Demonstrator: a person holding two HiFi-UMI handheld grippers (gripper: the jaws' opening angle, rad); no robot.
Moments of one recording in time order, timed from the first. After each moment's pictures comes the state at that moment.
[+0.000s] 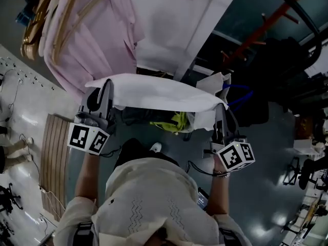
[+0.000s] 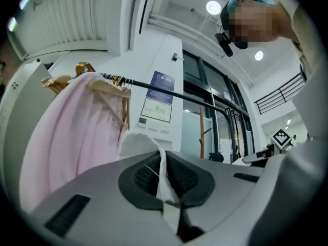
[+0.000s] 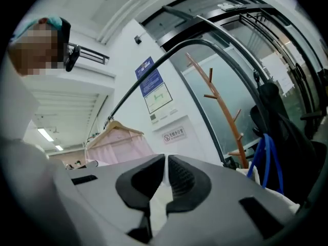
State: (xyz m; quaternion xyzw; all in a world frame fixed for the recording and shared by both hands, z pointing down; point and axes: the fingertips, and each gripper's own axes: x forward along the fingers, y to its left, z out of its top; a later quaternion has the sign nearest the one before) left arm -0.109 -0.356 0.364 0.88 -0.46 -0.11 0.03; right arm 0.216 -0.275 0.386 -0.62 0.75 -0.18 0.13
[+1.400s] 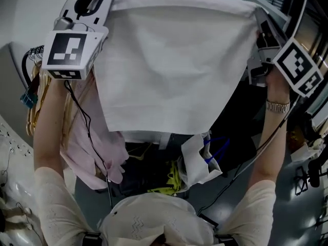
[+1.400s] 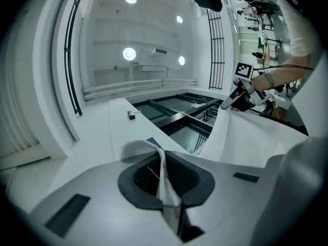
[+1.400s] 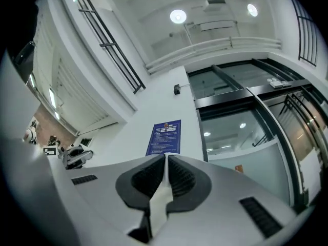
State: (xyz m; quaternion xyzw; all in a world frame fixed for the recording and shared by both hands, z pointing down) left arm -0.045 -0.490 -0.102 0.77 -0.41 -0.16 -0.47; right arm 0.245 -0.394 -0.121 -0.64 0.72 0.20 0.16
